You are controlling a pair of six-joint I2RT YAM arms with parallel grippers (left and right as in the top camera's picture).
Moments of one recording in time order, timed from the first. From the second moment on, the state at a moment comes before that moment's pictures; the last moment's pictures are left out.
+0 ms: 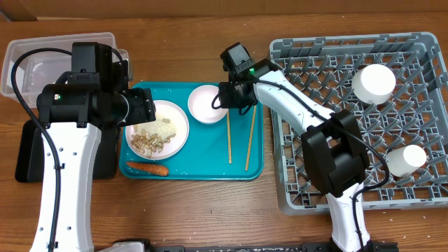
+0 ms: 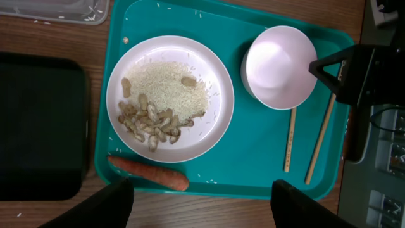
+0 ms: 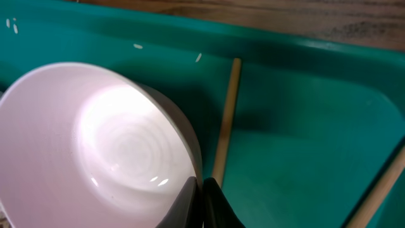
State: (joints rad) left arm 0.00 1.44 1.56 -1.29 0.13 -0.19; right arm 0.54 2.22 1.79 -0.80 -0.16 0.44
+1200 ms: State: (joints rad) left arm 0.00 1.44 1.56 -1.29 0.13 -0.19; right arm 0.20 1.97 1.64 -1.20 1.27 0.89
